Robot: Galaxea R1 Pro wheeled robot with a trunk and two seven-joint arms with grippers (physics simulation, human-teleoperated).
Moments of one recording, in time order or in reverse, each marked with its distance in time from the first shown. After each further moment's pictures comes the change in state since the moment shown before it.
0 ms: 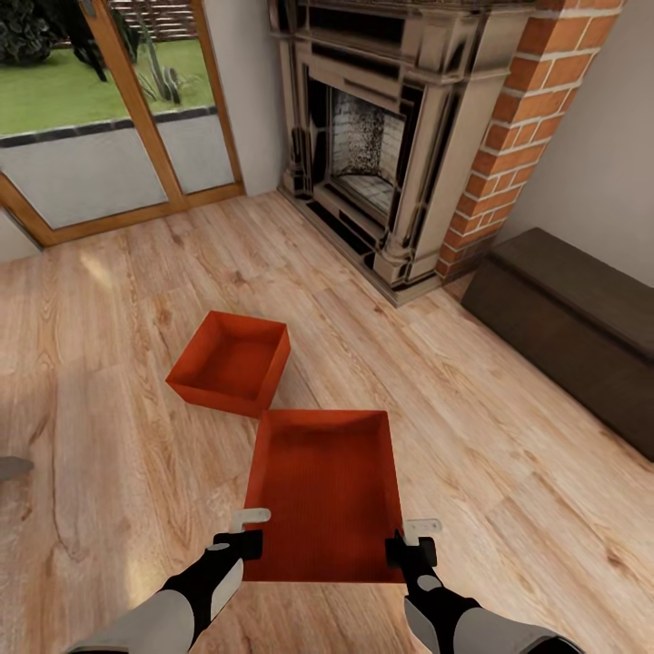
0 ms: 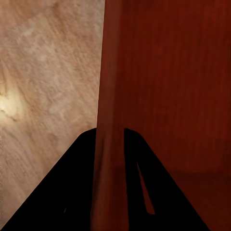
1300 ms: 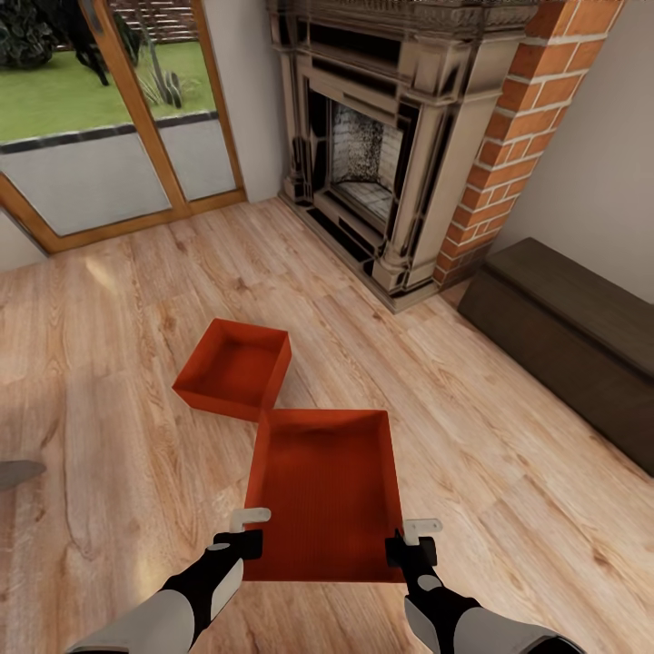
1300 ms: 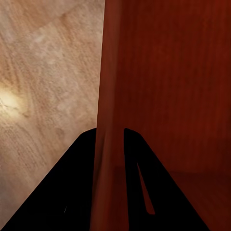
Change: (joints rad) left arm 0.000 -0.001 0.001 -0.001 0.000 -0.001 0.001; right arm -0.001 -0.001 -0.002 0.000 0.003 -0.001 0.003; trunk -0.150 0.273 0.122
